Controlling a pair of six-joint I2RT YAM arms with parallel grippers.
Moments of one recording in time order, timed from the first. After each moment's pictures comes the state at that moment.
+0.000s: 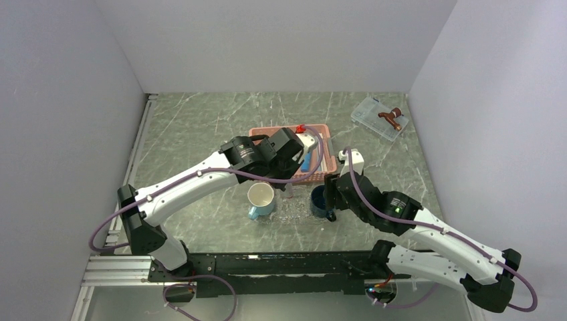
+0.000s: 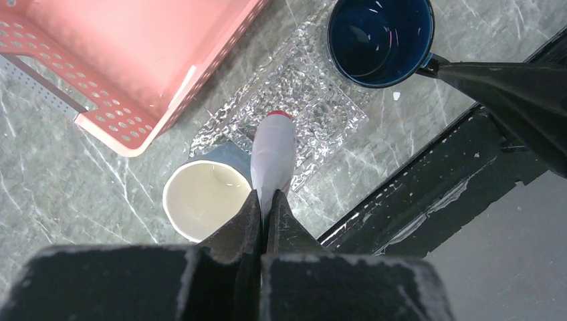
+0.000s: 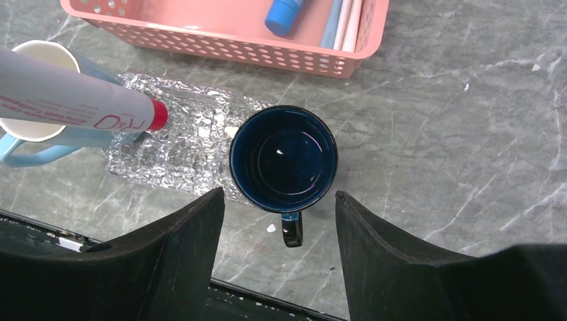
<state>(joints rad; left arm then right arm) -1.06 1.58 1.67 -1.04 -0.15 -0.25 0.97 0.79 0.84 -0.79 0.50 0.53</state>
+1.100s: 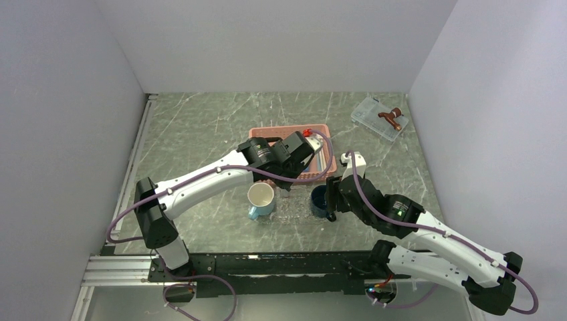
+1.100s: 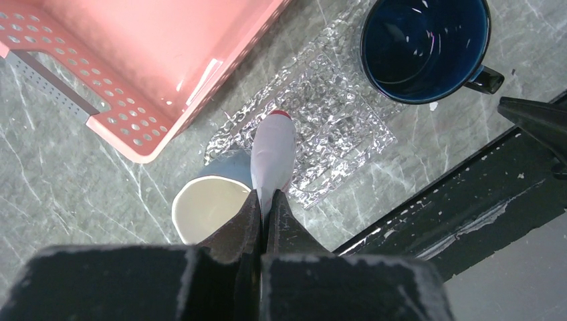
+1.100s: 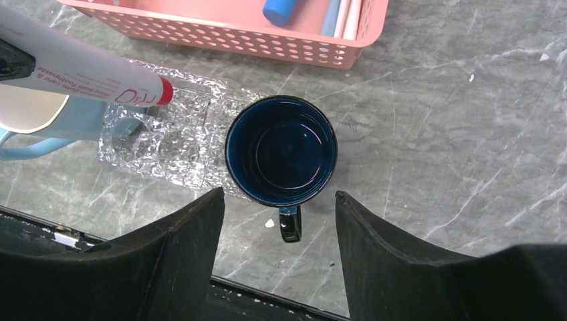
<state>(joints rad) -1.06 1.68 1.68 -1.04 -0.22 -0.26 0.97 0.75 0.80 -0.79 0.49 0.54</state>
